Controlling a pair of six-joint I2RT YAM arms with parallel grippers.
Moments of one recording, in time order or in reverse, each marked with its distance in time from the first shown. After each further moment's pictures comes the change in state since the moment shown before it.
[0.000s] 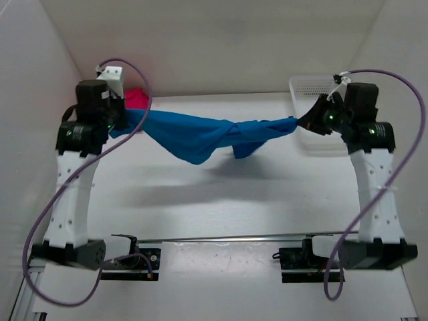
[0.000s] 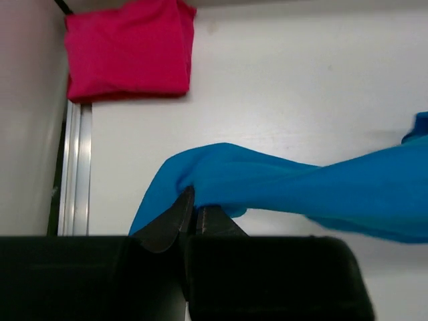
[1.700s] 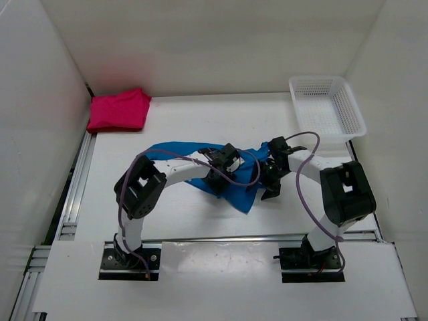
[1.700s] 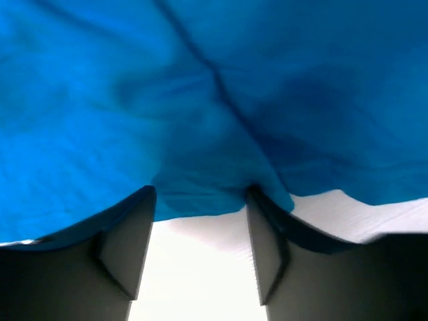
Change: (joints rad) left arm -0.733 0.637 -0.334 0.276 -0.012 -0.001; right arm 0.320 0.335 -0.678 0.305 -0.071 0.249
